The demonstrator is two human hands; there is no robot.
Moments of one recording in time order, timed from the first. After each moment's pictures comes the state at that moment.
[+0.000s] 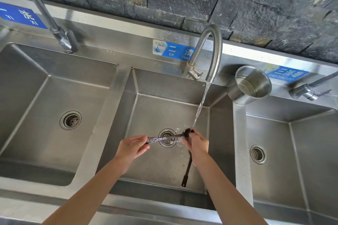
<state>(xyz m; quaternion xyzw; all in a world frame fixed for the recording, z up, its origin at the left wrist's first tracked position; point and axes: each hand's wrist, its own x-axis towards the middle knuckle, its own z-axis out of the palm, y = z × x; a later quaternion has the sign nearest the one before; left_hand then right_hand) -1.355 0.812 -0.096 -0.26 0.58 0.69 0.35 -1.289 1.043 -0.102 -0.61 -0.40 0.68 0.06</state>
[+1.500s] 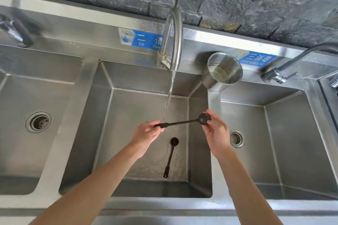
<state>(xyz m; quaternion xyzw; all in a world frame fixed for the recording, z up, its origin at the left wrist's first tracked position) -1.333 0.943 -0.116 -0.13 0.55 0.70 0.43 -1.221 1.170 -0.062 -0.43 -0.39 0.79 0.18</state>
